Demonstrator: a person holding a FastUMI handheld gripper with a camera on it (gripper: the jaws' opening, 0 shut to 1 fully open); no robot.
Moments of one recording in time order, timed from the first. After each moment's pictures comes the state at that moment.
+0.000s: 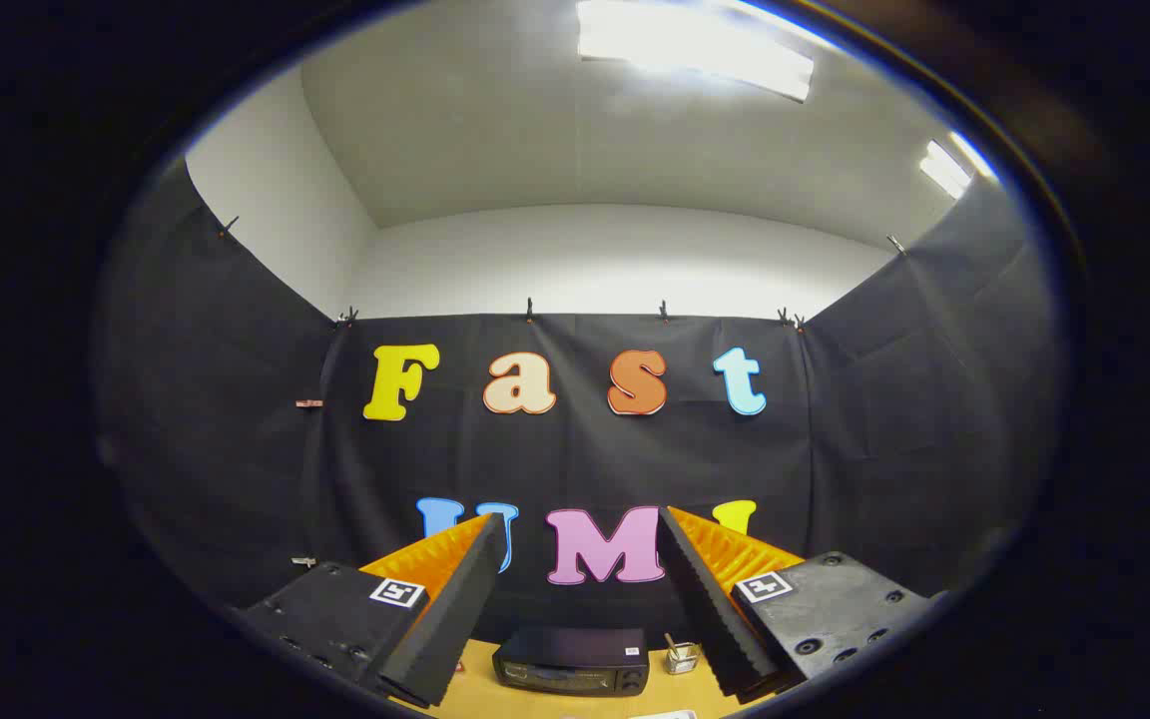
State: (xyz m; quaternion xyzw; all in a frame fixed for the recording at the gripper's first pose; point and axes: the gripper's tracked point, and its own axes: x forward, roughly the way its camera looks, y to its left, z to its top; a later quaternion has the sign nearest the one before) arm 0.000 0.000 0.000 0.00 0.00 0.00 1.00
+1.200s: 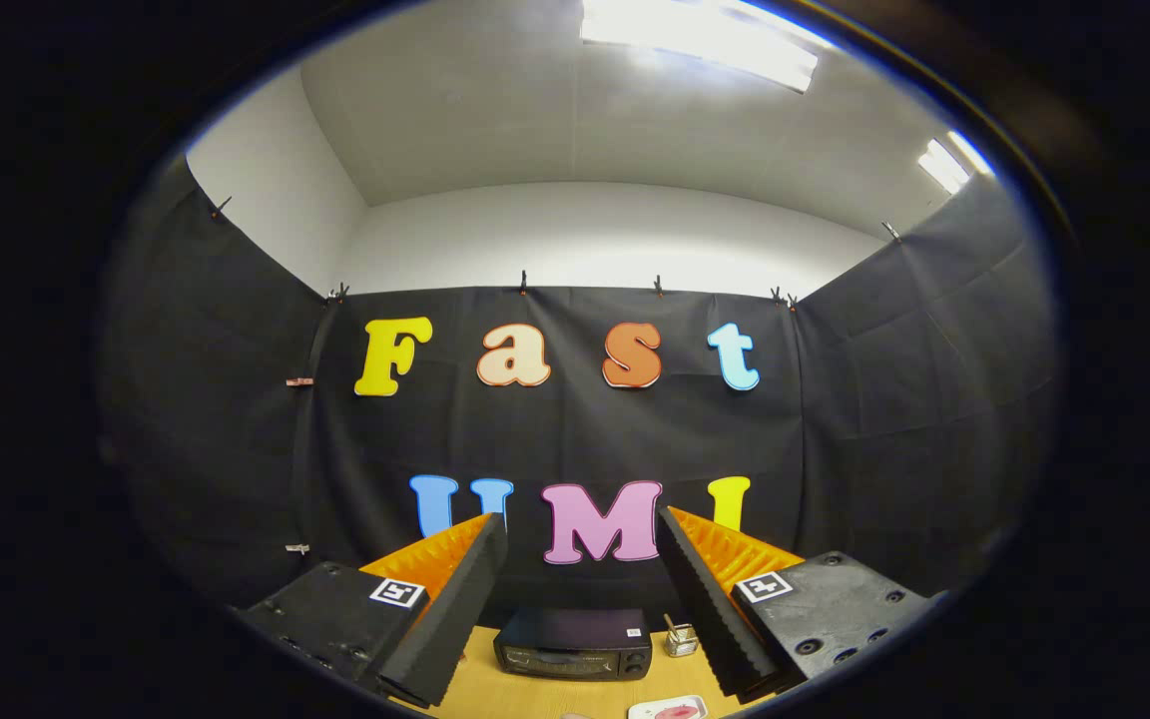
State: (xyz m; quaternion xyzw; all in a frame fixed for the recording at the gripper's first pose) arm 0.000 0.020 -0.040 -0.01 0.05 -0.02 1.00
